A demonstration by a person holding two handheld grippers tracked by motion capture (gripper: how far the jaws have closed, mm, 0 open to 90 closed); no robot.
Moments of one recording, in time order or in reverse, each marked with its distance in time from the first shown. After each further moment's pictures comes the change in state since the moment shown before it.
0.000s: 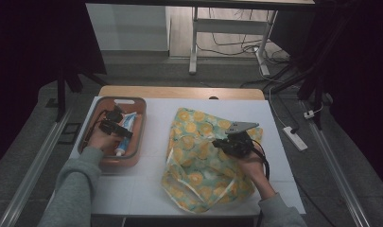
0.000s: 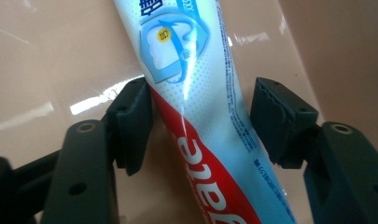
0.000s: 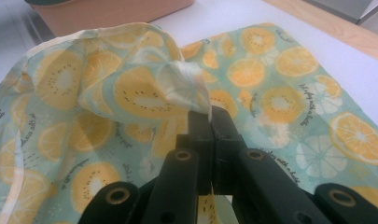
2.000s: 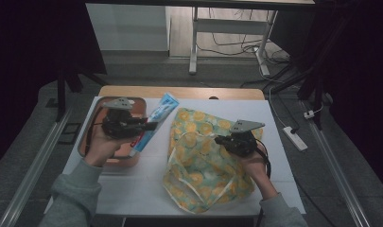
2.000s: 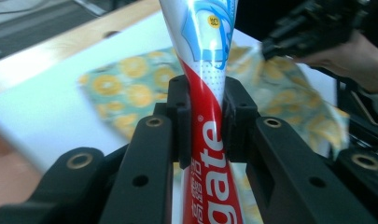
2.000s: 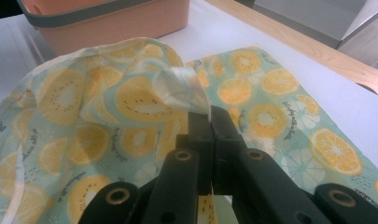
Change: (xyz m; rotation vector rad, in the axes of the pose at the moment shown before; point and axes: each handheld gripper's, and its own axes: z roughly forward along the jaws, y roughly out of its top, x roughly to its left) left arm -0.133 -0.030 -0.143 -0.531 -0.397 0.444; right arm 0.000 0.004 -0.012 -0.069 -0.028 -0.013
